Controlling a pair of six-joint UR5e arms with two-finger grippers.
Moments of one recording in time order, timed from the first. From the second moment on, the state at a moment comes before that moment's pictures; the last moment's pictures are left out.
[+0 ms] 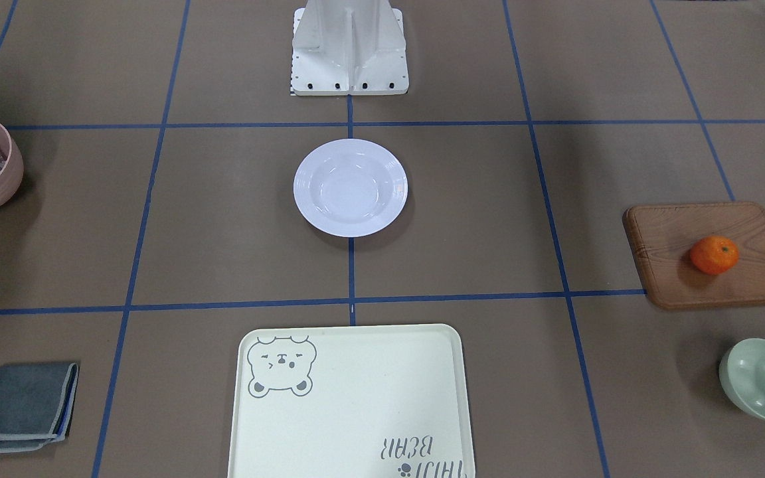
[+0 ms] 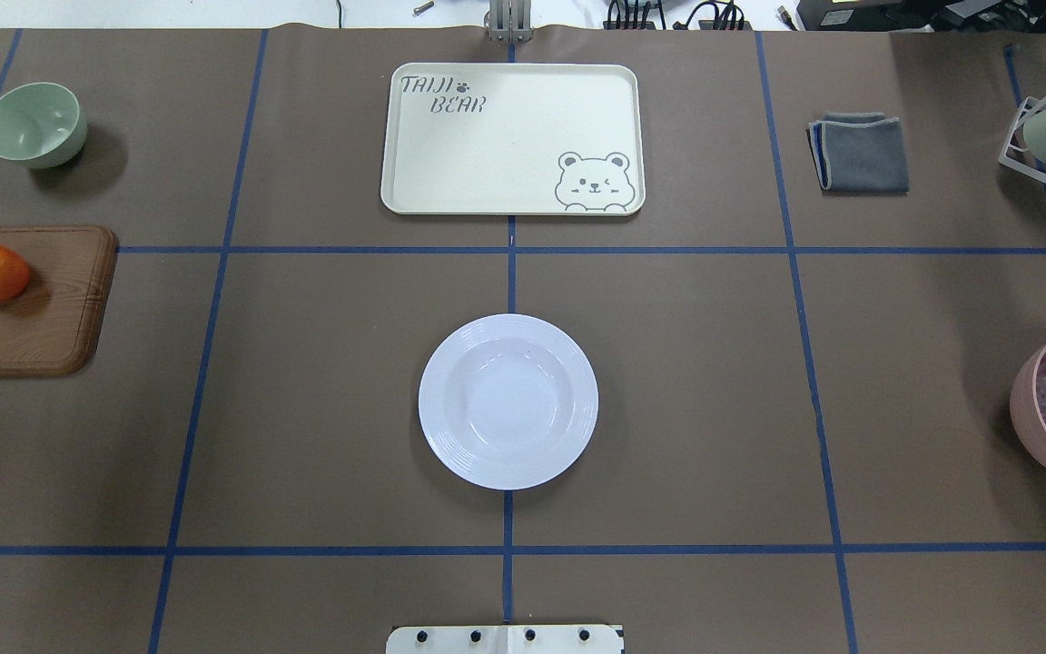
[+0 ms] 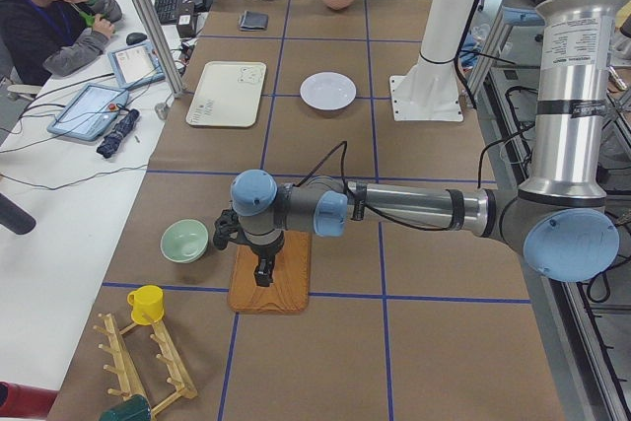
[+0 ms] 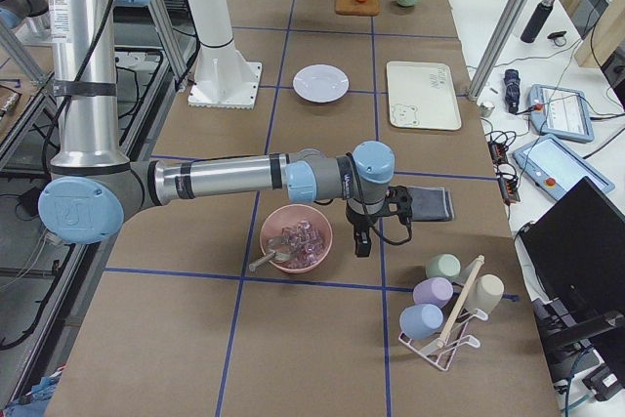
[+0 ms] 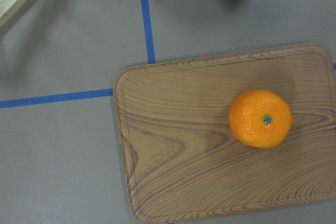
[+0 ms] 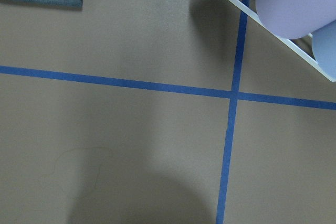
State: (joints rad) left arm -1.50 -1.56 -1.64 -1.62 -2.37 -0.01; right arm 1.44 -1.58 1.70 -1.54 2.33 0.10
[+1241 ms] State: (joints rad) left arm -1.50 -1.63 -1.66 -1.88 -2.32 -0.02; right arm 1.47 -1.55 1.79 -1.53 2.33 0.09
